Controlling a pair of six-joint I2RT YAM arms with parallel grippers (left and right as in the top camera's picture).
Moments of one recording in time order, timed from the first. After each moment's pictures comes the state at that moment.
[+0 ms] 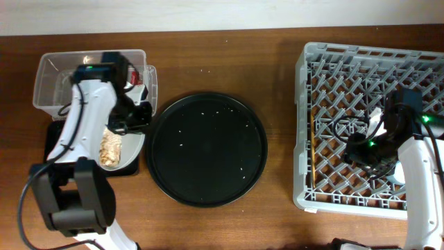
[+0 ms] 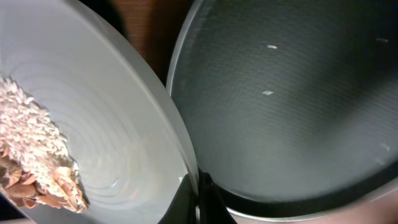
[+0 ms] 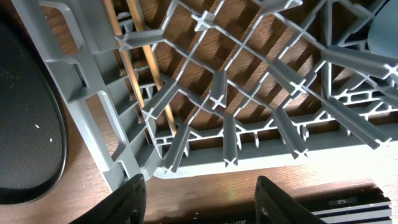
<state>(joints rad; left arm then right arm) 0.02 1.89 1.61 -1.32 0.16 0.01 -0.27 1.38 1.23 -1.36 -0.13 0.11</state>
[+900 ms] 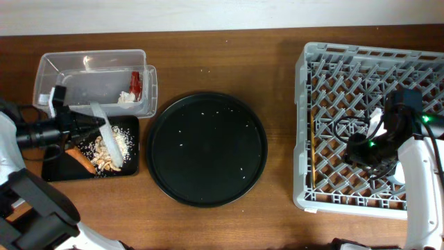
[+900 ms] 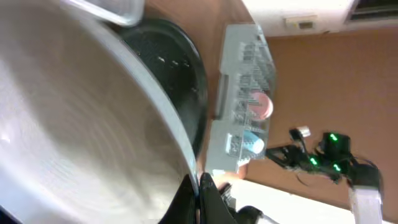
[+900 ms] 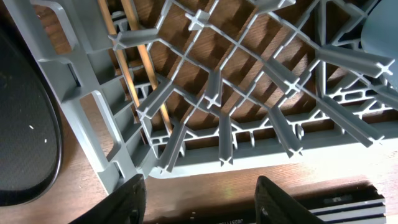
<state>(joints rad) 0.63 1.88 1.60 -1.65 1.06 0.54 -0.27 1.38 1.23 -1.37 -0.11 0.11</state>
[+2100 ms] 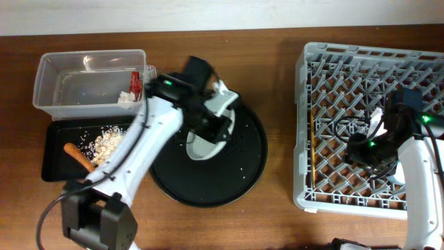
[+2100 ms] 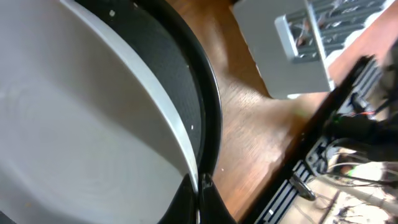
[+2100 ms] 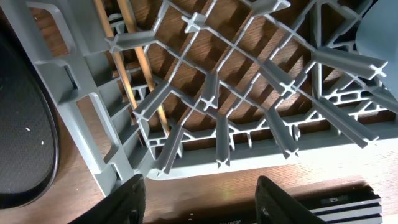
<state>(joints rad) -0.46 1.78 1.60 -1.18 0.50 0.14 -0.27 1.38 1.23 -1.36 -0.10 0.11</state>
